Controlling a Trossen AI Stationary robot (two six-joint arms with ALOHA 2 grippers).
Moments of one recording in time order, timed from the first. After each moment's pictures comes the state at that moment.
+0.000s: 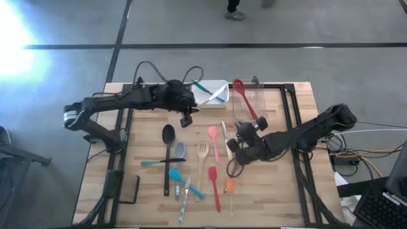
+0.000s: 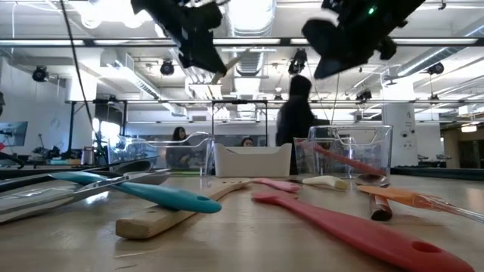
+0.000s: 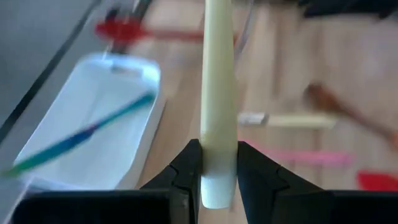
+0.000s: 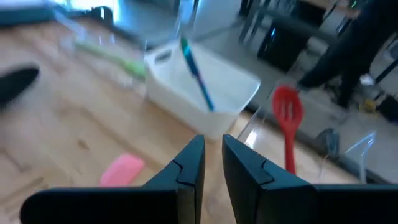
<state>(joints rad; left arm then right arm) 0.30 1.38 1.20 -0.44 0.05 0.07 0.33 1.49 1.01 -0.67 1.16 0.92</state>
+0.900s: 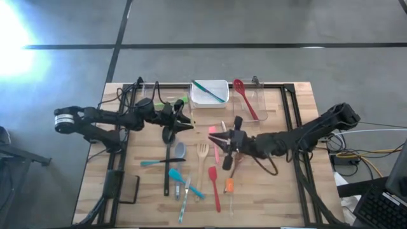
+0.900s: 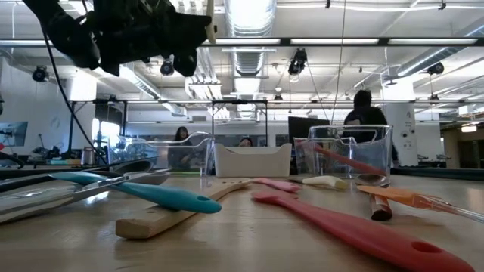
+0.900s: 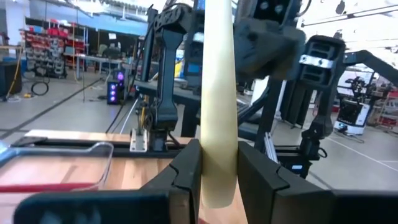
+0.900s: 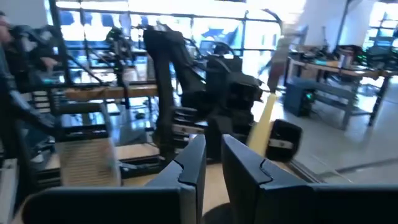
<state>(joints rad) 0.29 1.26 0.49 0.97 0.54 -0.21 0.34 1.45 1.00 0.48 0.63 0.00</state>
